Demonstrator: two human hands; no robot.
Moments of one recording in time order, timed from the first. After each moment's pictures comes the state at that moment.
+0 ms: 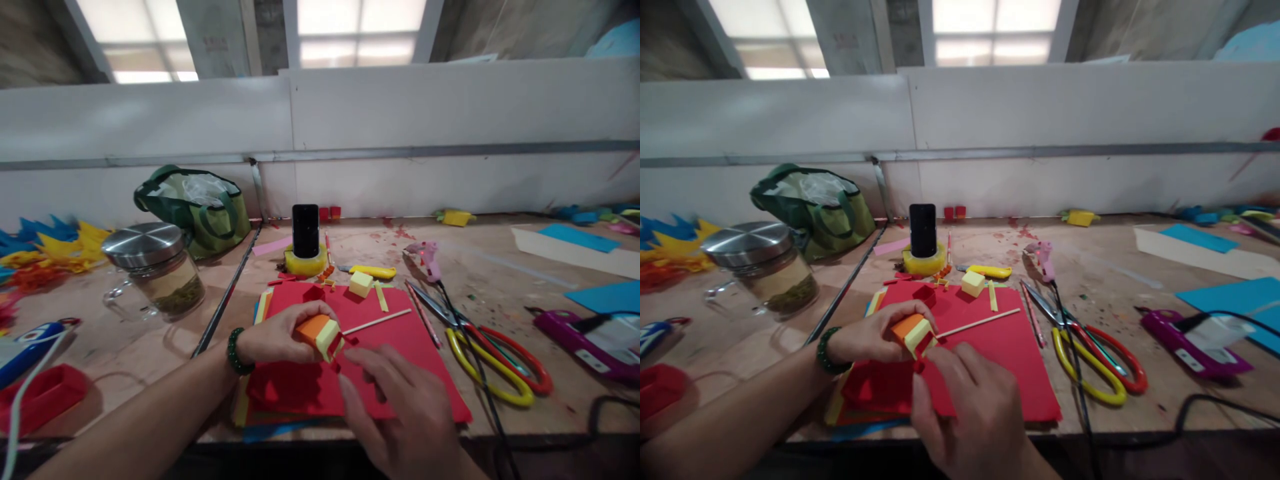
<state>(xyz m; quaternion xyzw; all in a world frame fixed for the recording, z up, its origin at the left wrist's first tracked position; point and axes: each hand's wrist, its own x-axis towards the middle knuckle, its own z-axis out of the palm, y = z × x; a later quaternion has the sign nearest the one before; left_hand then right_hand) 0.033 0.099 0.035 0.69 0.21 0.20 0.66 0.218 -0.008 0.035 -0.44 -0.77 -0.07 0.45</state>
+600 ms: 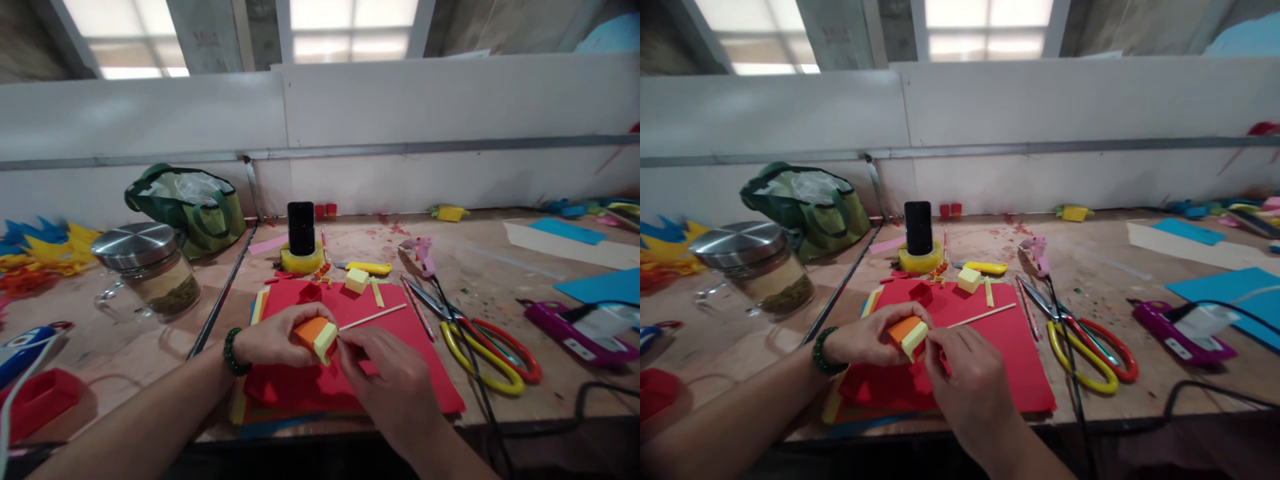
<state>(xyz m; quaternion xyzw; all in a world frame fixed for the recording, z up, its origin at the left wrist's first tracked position) 0.032 0.099 0.032 0.70 0.21 0.18 0.66 0.217 0.009 0.024 -0.46 -0.75 -0.06 0.47</state>
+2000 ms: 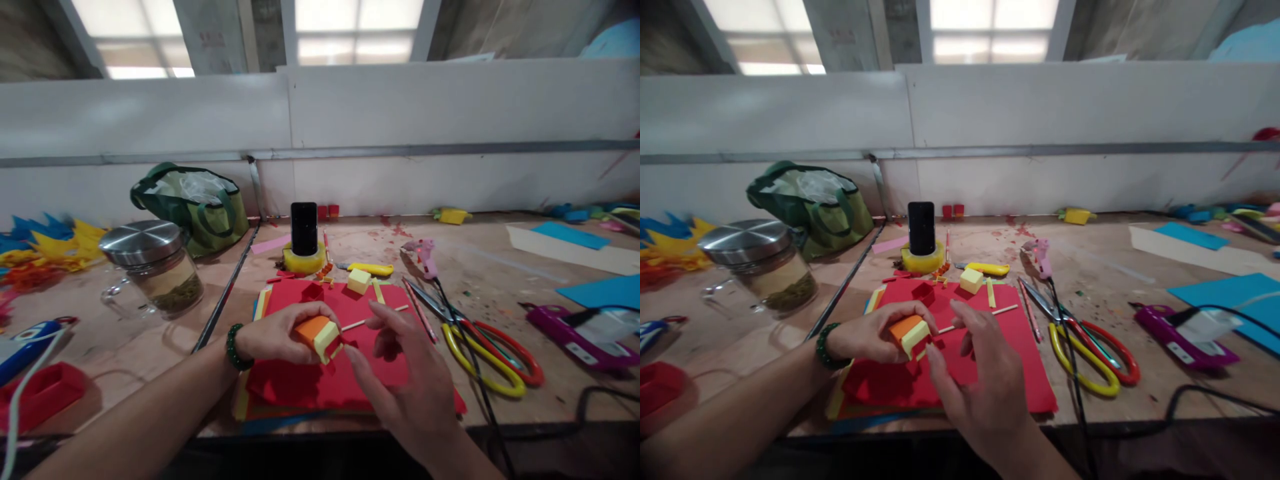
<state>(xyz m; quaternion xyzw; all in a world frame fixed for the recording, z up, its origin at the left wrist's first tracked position) 0.030 0.099 0.037 0.70 0.20 0.18 0.66 0.227 -0.001 0.034 -0.49 -0.71 -0.01 0.50</state>
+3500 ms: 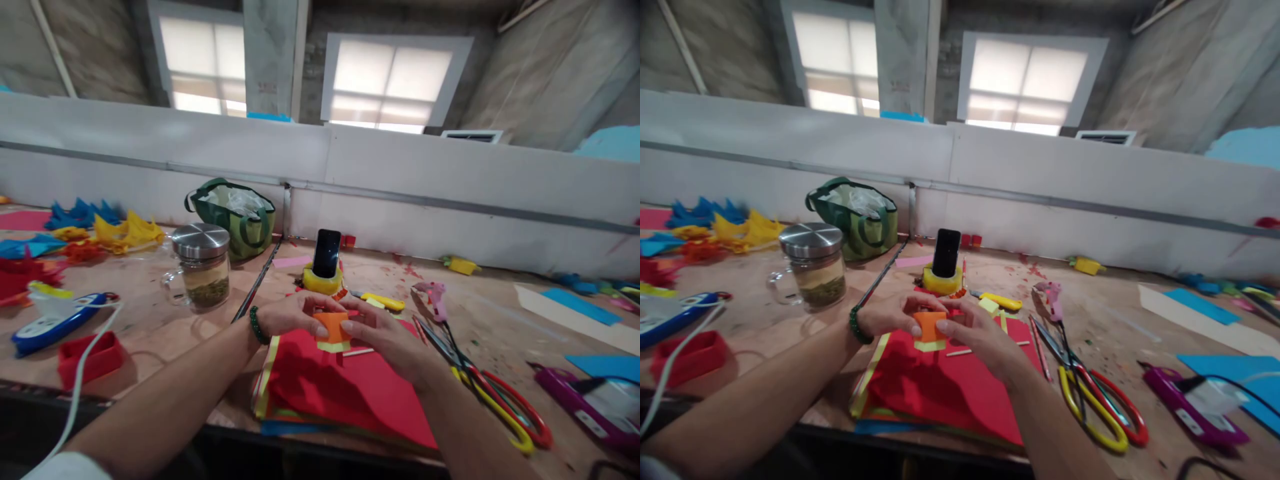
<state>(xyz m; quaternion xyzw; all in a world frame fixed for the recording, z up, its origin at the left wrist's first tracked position) 0.010 0.133 0.040 0.64 0.15 0.26 0.70 0.214 0.068 0.071 -0.42 -0.64 0.54 0.36</state>
